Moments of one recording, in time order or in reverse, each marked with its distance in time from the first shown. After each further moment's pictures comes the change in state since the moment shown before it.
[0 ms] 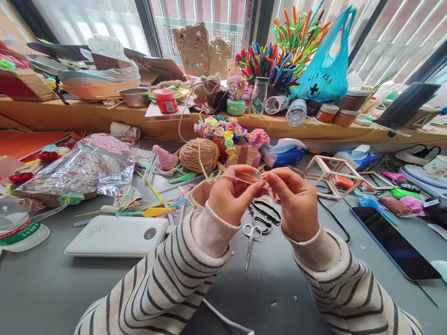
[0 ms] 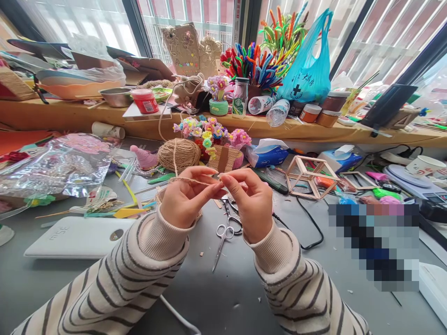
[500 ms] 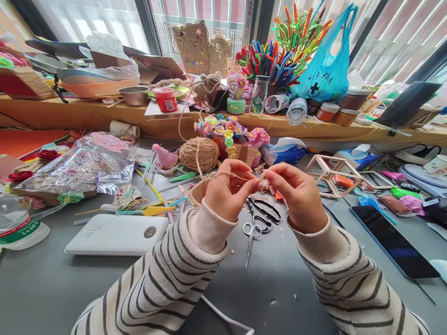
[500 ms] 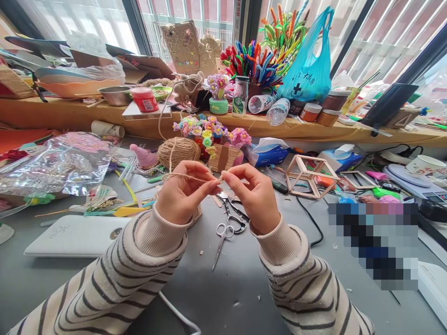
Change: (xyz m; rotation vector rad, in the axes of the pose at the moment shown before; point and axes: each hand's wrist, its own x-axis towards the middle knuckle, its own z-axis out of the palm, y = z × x) left_hand 0.004 0.007 -0.005 0.174 0.005 0.008; right_hand 0.012 -0.007 -0.012 -0.166 -0.145 0.137
